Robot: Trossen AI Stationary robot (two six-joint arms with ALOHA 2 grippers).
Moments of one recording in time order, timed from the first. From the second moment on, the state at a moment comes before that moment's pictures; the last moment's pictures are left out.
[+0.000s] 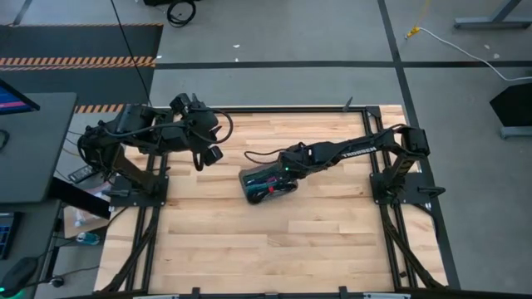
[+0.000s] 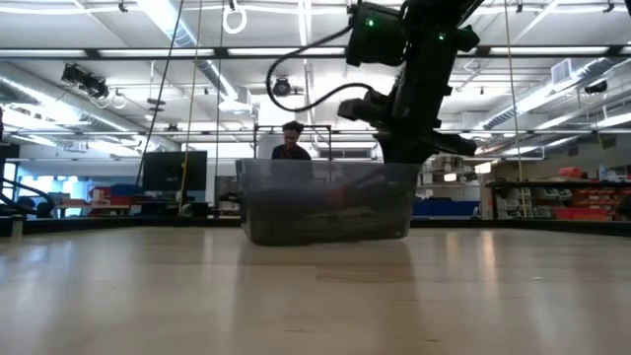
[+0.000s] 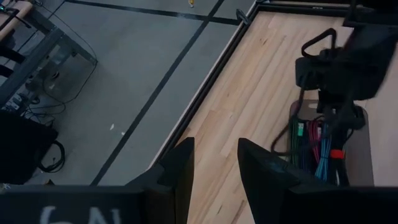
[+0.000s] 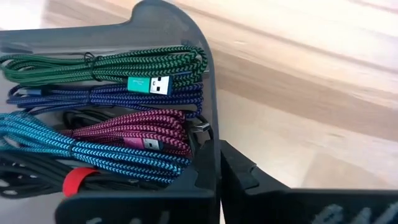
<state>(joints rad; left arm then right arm) -0.15 1.57 2.20 -1.57 -0.76 -0.34 -0.04 1.73 1.16 -0.65 0.18 1.19</state>
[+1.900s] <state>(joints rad) 0.15 1.57 1.39 -0.92 -0.50 -0.47 -0.17 1.19 1.16 -0.69 0.02 0.42</state>
